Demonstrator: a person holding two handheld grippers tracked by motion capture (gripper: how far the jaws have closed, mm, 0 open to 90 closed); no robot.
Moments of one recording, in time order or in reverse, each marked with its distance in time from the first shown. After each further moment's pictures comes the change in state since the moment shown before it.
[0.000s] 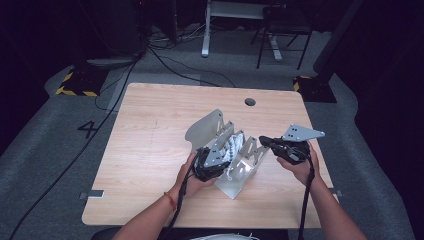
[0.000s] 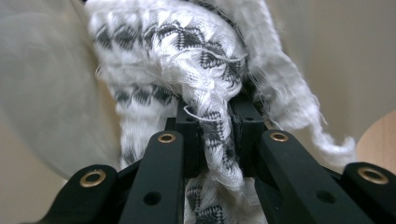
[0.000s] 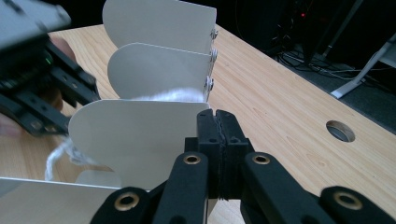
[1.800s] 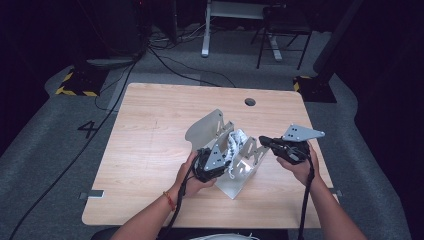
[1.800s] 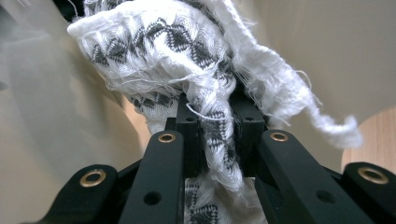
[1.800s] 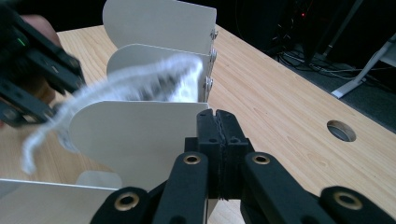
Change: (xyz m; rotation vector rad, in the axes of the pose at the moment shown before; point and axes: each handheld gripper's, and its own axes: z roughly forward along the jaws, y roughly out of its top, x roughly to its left) left arm -0.007 -0.002 0.004 0.042 0.000 0.066; right arm 0.000 0.000 0.000 -0.004 0.002 0.003
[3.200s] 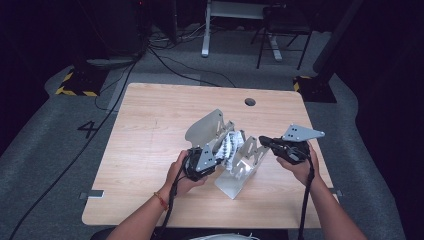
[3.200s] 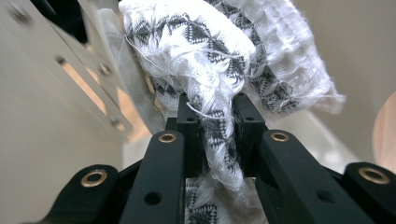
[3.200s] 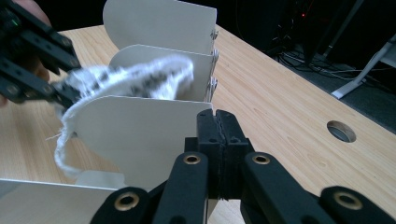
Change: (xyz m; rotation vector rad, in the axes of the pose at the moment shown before) left arm 0.011 -0.007 -0.022 0.031 0.098 0.032; right arm 0.000 0.000 0.000 0.001 0.002 -0.003
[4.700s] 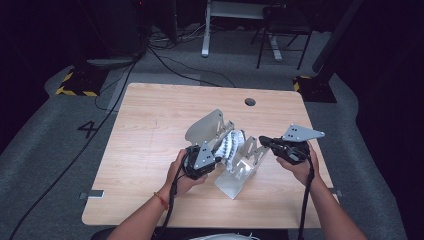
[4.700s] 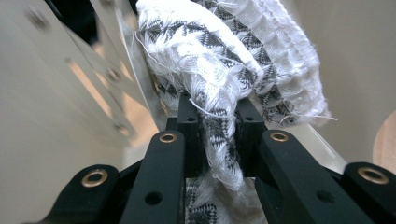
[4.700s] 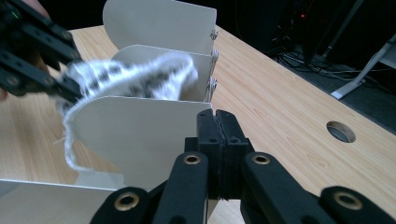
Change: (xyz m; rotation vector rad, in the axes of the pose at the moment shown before) left arm 0.004 -0.002 0.001 -0.050 -0.015 -0.073; right arm 0.000 0.000 0.000 -0.002 -0.005 -0.003
